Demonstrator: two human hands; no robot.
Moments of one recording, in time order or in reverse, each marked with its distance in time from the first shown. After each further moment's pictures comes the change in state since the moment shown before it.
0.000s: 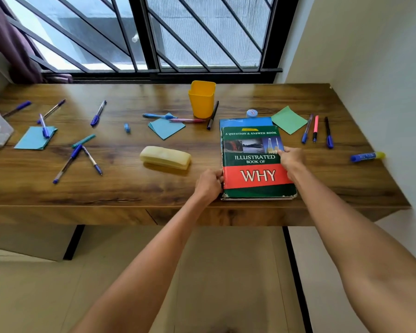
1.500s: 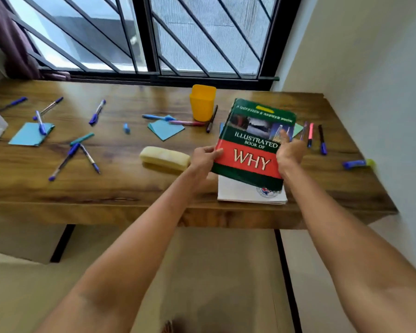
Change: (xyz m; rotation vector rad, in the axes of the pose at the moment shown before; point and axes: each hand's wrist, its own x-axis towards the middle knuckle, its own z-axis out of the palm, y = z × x) left_hand 0.019 0.033 -0.043 -0.834 -0.005 -0.148; right_hand -0.020 -0.038 0.006 0.104 0.269 -0.075
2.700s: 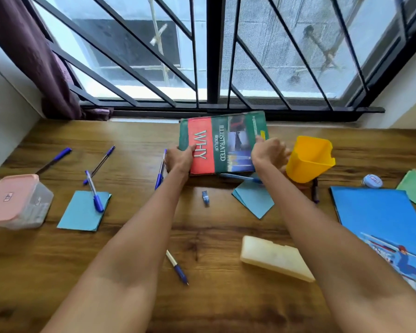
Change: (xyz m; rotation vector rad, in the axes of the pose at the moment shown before) left_hand 0.268 0.123 -0.307 0.307 0.613 0.038; right_hand -0.039 -0.139 0.390 -0.506 0.061 -0.118
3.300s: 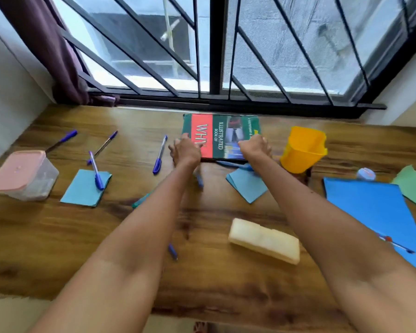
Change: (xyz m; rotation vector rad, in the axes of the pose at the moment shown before) left_hand -0.036 -0.008 0.011 0.485 -0.009 0.218; right_hand -0.008 0.015 0.001 -0.040 -0.391 -0.180
